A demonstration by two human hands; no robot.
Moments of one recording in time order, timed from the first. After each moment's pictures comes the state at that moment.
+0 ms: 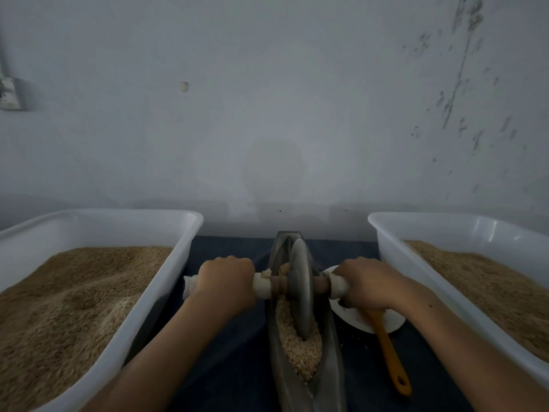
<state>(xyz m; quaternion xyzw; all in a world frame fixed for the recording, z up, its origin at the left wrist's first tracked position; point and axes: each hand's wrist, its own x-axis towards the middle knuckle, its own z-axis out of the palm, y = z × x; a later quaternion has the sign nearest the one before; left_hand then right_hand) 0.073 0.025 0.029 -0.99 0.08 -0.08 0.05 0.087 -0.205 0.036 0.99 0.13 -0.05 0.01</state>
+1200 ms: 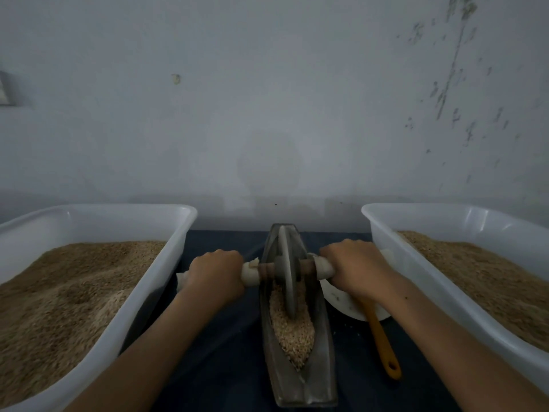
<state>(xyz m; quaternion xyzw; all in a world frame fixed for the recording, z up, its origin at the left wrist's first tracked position) 0.079 0.031 0.021 -0.99 0.06 -0.08 0.01 0.086 -0.195 0.032 0.98 0.16 0.12 0.07</state>
